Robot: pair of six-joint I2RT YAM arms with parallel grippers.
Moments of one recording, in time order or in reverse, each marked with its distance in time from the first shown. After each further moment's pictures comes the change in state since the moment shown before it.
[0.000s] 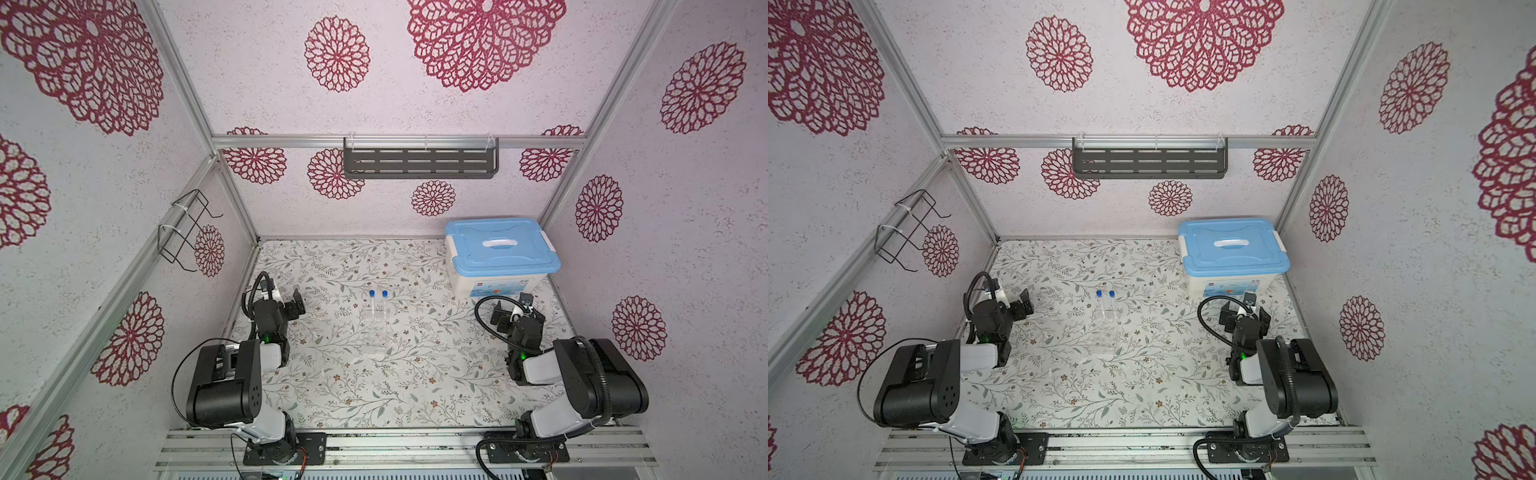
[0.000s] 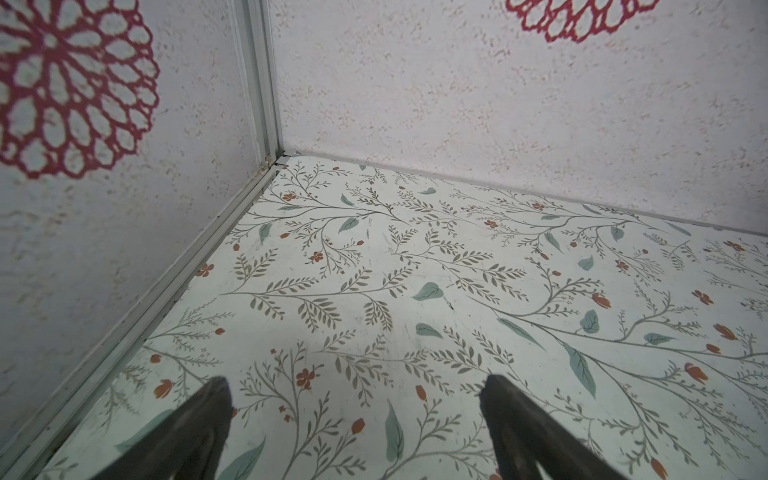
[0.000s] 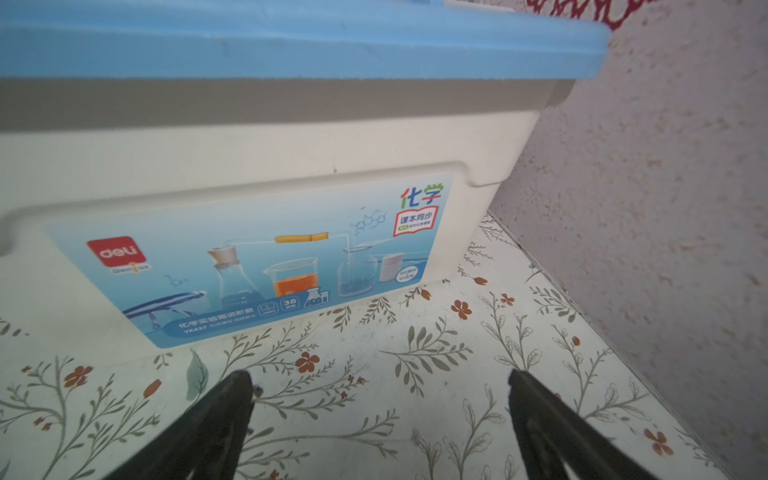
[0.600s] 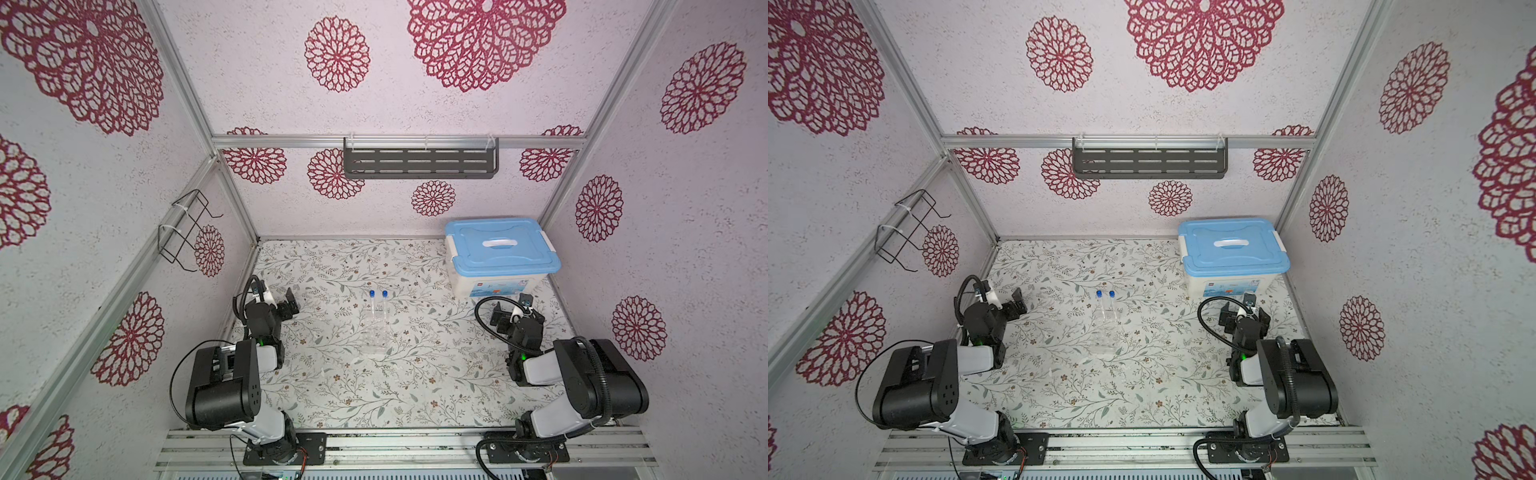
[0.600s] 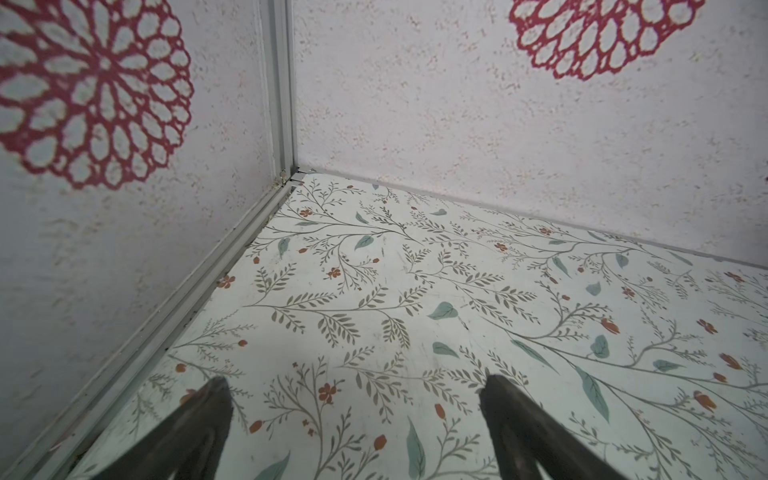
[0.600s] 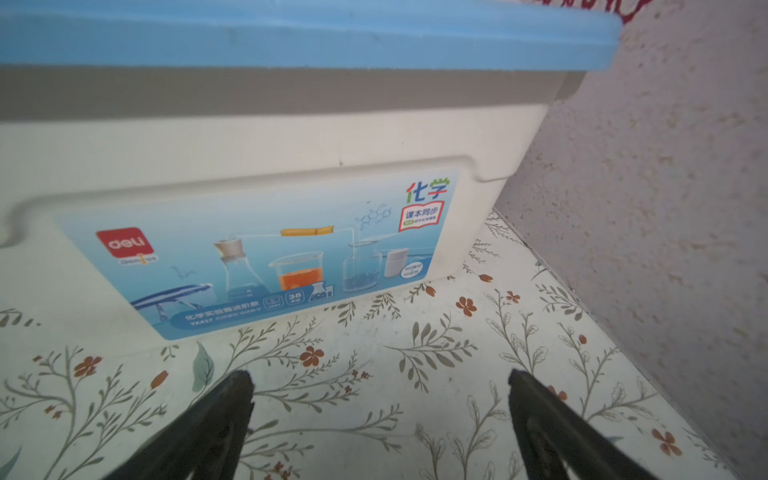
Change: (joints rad) left arm 0.066 0.000 -0.021 0.066 0.087 -0.016; right arm -0.005 0.000 -0.001 0.001 -0.016 0.000
